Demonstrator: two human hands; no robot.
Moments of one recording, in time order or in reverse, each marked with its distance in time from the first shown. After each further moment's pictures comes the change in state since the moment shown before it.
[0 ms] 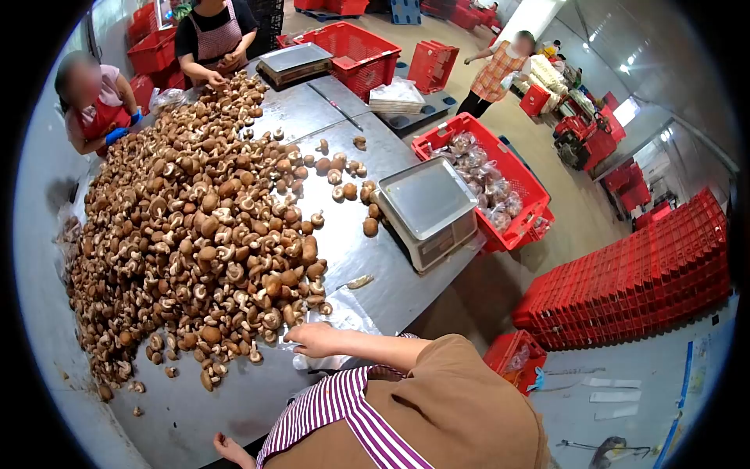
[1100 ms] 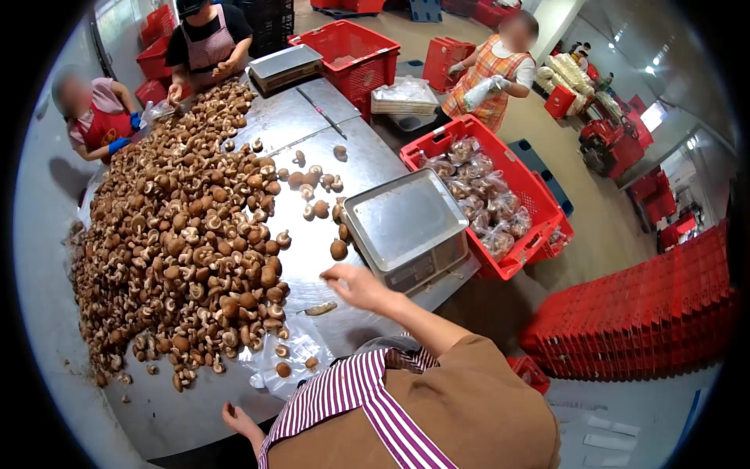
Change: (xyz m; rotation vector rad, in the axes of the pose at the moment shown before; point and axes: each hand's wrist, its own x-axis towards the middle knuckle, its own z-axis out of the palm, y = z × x) left_hand -0.185 0.197 0.171 -0.016 0.070 0.084; right_hand -0.131 0.158 -0.204 0.095 0.532 -0.076
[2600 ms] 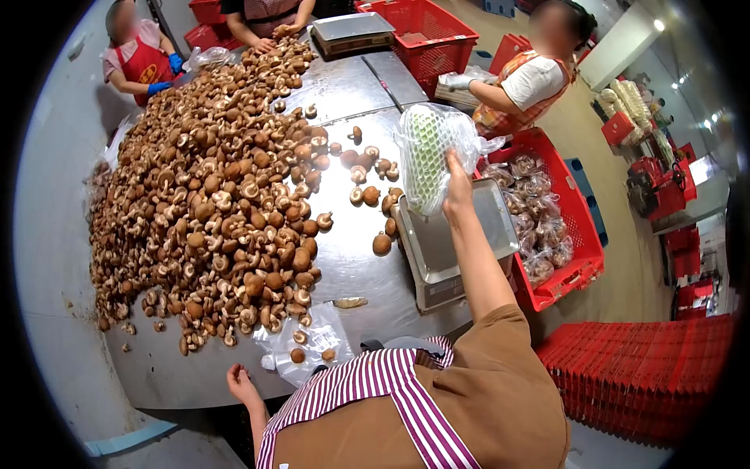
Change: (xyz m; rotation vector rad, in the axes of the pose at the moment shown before) left_hand -0.004 0.069 0.025 -0.198 -0.114 -0.189; right_hand 0.160 0.107 -0.126 1.135 0.710 0.344
